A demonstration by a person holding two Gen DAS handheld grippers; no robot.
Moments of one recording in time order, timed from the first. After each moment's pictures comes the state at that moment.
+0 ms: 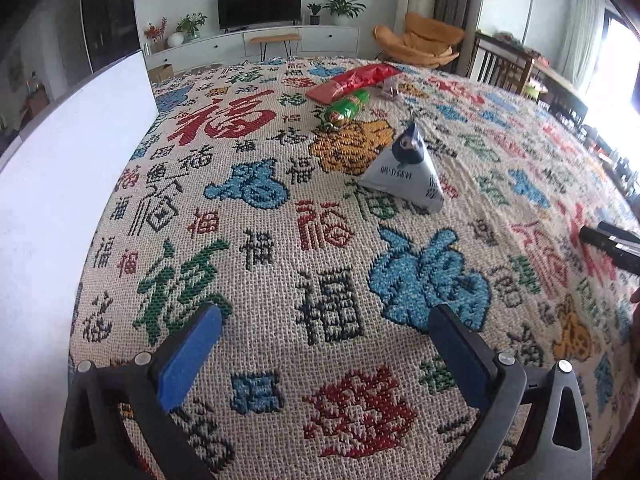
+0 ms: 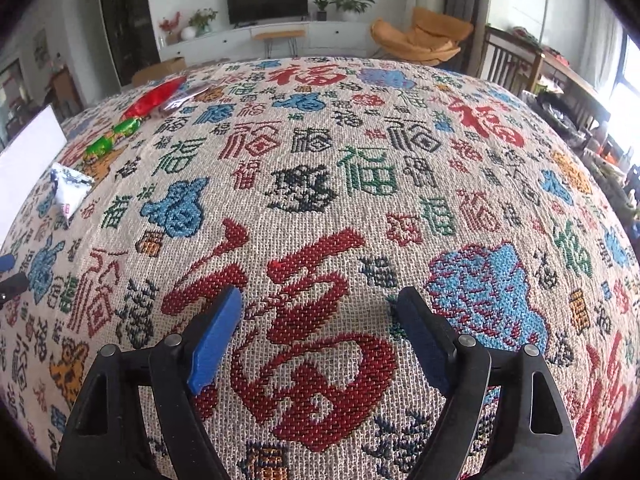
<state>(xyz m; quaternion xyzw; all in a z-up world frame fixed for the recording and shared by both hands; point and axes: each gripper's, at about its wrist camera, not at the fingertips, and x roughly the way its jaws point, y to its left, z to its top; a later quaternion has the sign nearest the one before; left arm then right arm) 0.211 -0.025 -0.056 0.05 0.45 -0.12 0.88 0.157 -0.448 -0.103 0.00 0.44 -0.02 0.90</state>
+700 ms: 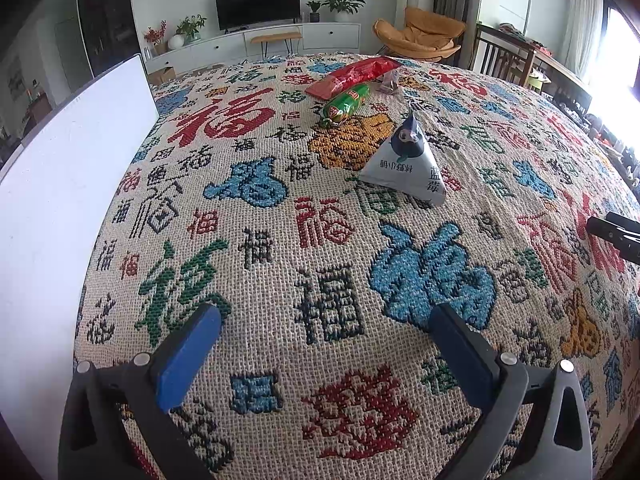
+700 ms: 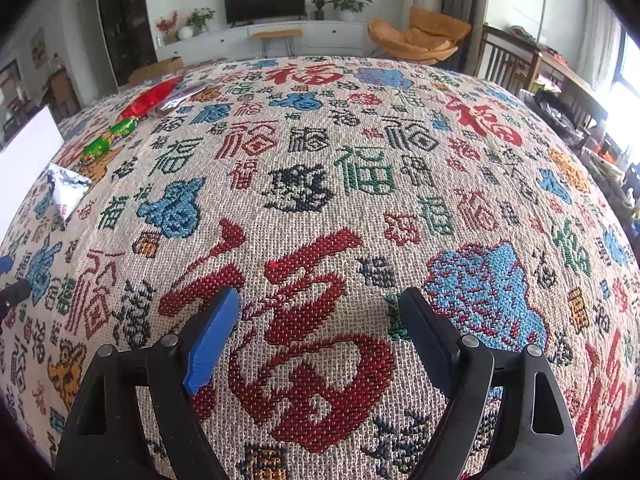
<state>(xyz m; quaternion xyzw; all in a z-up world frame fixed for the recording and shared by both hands) 0.210 -0.024 -0.057 0.06 0.45 -0.12 0.88 0.155 -0.449 -0.103 0.00 0.44 -0.02 0.90</state>
